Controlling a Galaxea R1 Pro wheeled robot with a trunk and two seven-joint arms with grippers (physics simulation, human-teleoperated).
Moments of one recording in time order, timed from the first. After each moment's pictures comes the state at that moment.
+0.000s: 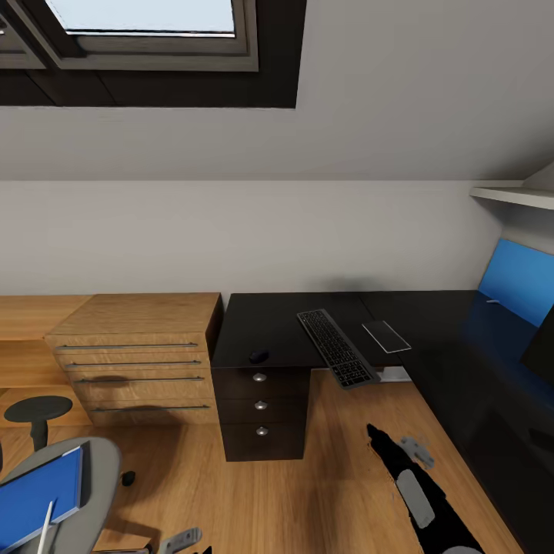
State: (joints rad) left arm -0.25 0.03 -0.38 -0.41 0.70 -0.10 0.00; right arm -0.45 0.03 -0.29 -0.66 -0.56 0.08 -0.02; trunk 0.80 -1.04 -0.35
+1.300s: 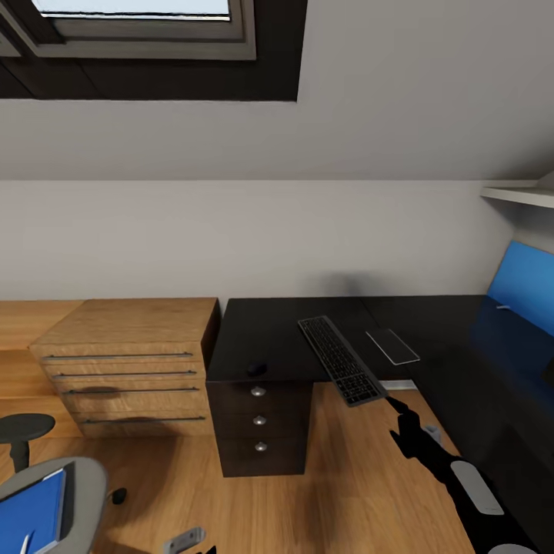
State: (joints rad) left arm -0.25 0.02 -0.39 -0.41 0.73 -0.10 0.00; right arm -0.45 -0.14 -0.29 -0.71 -1.25 0.46 0.19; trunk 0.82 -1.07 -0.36
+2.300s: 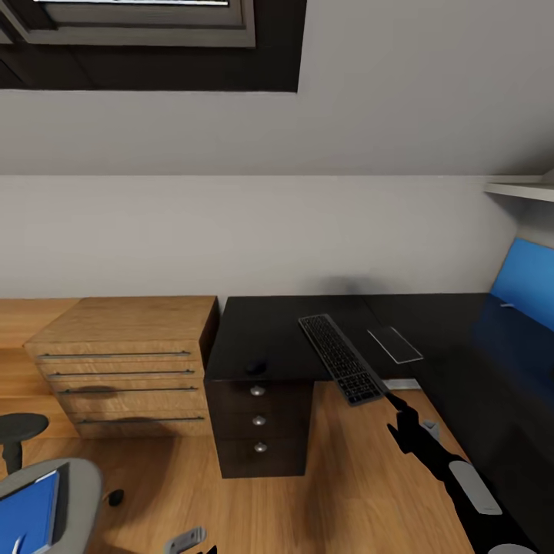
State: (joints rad) left arm -0.25 0.02 -0.38 -0.41 0.73 -0.10 0.00; right arm -0.45 -0.14 -0.28 -0.71 -1.23 0.46 0.28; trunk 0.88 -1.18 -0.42
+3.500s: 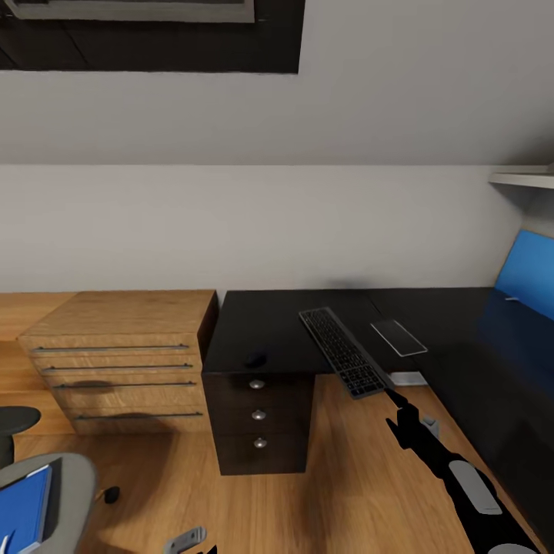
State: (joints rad) left arm -0.25 0.02 -0.38 -0.41 0.73 -0.10 0.00; right arm -0.45 -0.14 -0.28 -0.71 -1.23 0.46 0.34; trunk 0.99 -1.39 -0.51
